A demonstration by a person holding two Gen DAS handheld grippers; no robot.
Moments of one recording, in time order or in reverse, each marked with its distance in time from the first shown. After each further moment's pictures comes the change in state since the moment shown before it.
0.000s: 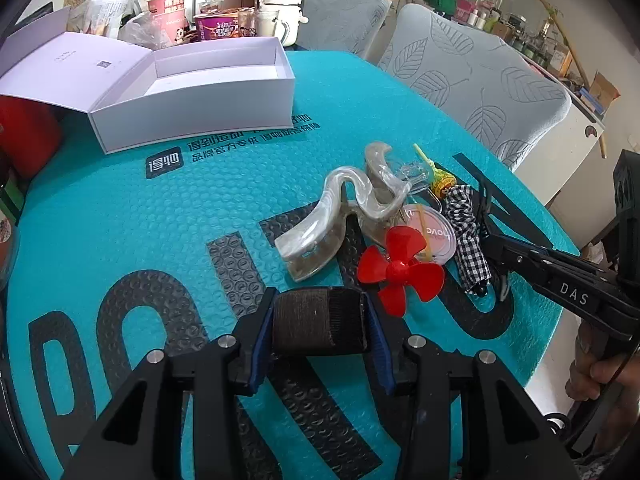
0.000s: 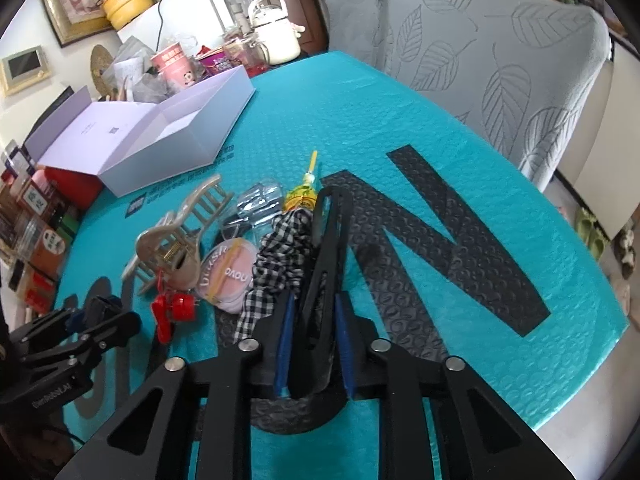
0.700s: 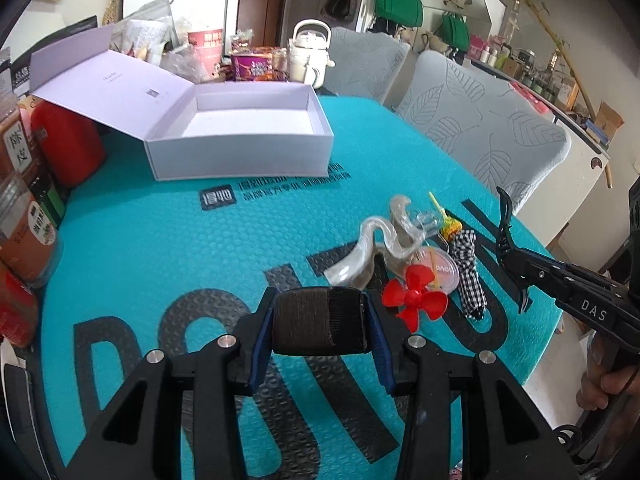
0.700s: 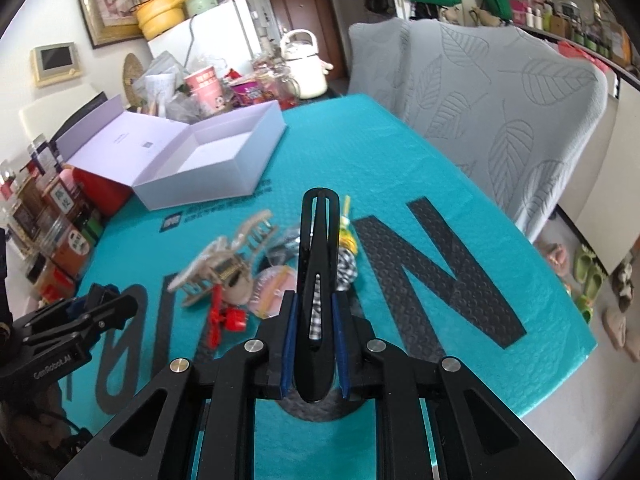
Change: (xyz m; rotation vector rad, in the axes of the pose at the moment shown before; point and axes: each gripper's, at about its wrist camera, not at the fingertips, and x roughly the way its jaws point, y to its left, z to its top) left arm -0.049 0.020 0.002 -0.046 -0.140 0.052; right arm -0.041 0.028 0.007 -0.076 -0.107 0.034
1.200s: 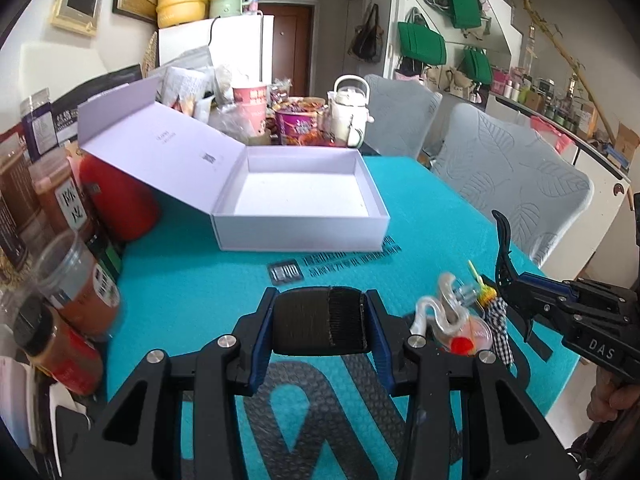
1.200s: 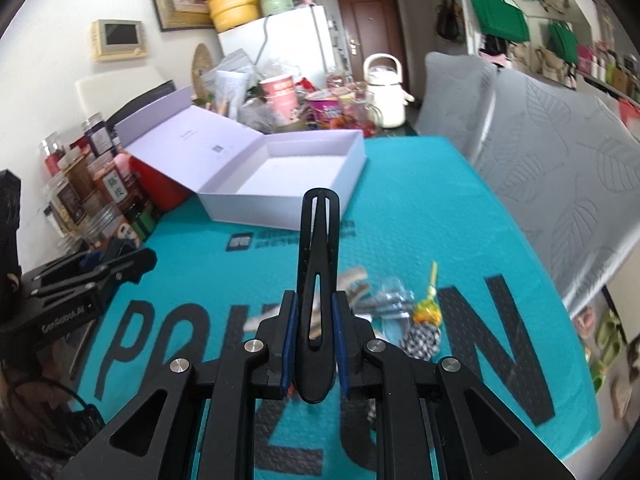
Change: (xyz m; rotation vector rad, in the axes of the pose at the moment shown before) left arm -0.034 0.033 0.046 -0.004 -0.150 0.123; right arm 0.001 0.057 0.040 -0.191 -0.037 0.148
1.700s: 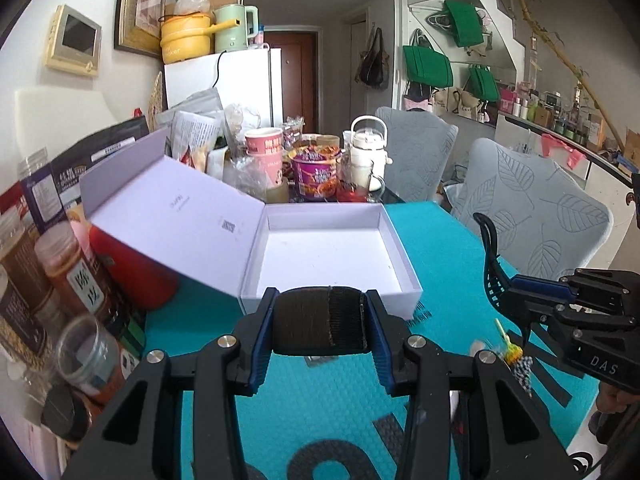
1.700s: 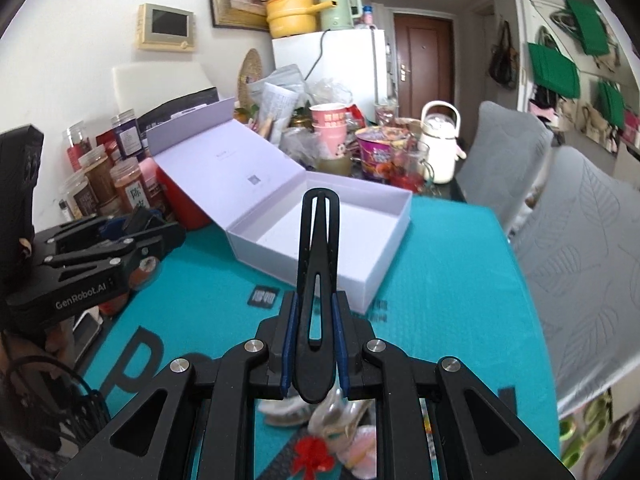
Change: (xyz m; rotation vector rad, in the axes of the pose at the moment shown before) left arm 0.011 0.019 0.063 0.044 -0.108 0.055; right arm 0.026 0.026 0.069 -0.184 -0.058 0.070
